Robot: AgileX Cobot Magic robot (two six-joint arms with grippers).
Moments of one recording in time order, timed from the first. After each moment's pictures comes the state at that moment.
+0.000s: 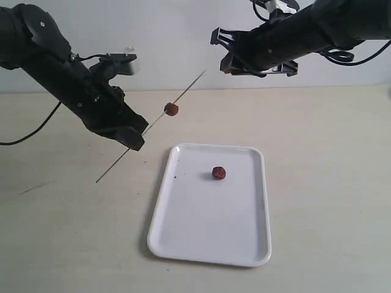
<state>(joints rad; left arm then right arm) -0.36 1.94 -1.41 -0.53 0.89 0.62 0.15 1.95 -1.47 0.80 0.43 -0.32</state>
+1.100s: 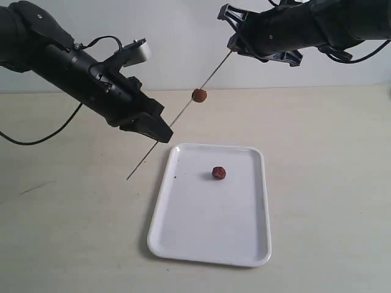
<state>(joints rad) -0.37 1.94 -1.41 -0.85 0.96 0.82 0.15 1.95 -1.47 0.97 0.24 -0.33</state>
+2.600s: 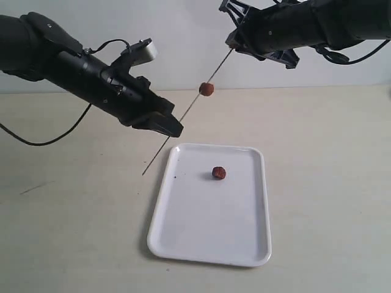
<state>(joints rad) -0.38 1.98 -1.41 -0.96 0.87 0.91 0.15 1.95 -1.47 1.08 0.24 -0.33</state>
